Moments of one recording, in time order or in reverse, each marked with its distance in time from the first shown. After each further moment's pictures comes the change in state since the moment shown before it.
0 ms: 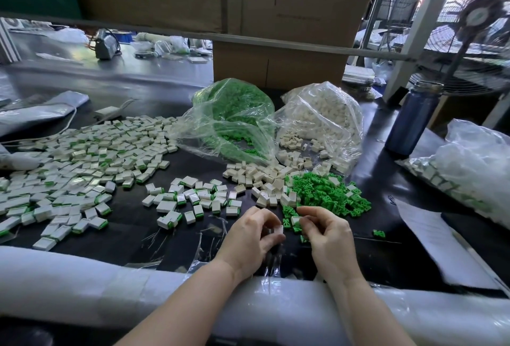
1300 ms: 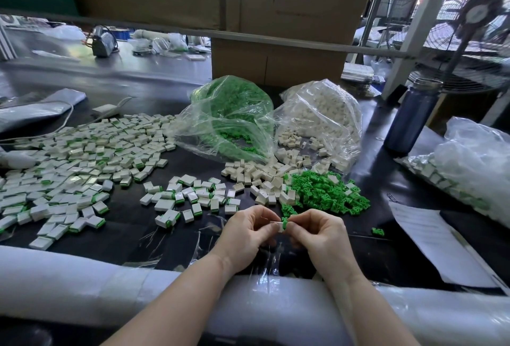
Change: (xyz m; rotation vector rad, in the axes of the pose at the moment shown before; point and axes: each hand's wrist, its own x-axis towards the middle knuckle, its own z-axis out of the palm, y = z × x) left_hand 0.002 -0.004 -0.005 -0.508 -0.069 -0.148; right_hand -0.004 -0.010 -0.001 0.151 -0.151 0.064
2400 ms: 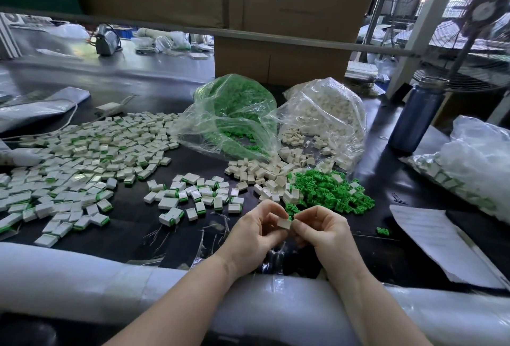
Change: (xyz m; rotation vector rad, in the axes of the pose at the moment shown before) left_hand -0.007 0.009 0.004 0.019 -0.058 0.074; right_hand 0.006 0.006 -0.002 0.134 -0.048 0.044
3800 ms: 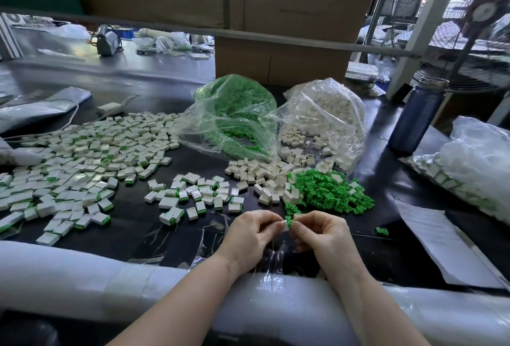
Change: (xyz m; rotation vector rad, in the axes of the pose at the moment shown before) left_hand 0.004 -0.009 -0.001 0.176 0.096 -0.038; right_hand -0.007 -0.004 0.002 -0.002 -0.013 0.046
